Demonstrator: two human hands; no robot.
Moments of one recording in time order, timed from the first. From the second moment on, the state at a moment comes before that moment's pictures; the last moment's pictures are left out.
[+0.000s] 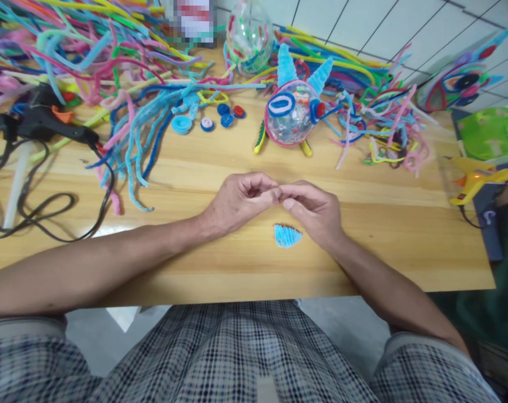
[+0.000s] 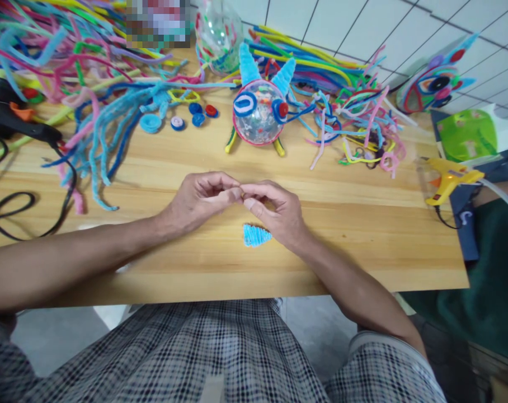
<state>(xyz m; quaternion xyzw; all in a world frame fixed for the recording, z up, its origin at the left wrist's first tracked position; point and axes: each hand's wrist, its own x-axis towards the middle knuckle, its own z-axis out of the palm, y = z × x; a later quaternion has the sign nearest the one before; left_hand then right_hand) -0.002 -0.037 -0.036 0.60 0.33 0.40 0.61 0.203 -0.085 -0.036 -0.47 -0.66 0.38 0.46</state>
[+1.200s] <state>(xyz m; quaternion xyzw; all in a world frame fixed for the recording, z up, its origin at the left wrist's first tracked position) -0.003 -0.015 -0.043 0.64 0.38 0.50 0.43 0.240 -0.053 -0.013 -0.50 -0.71 0.26 0.43</state>
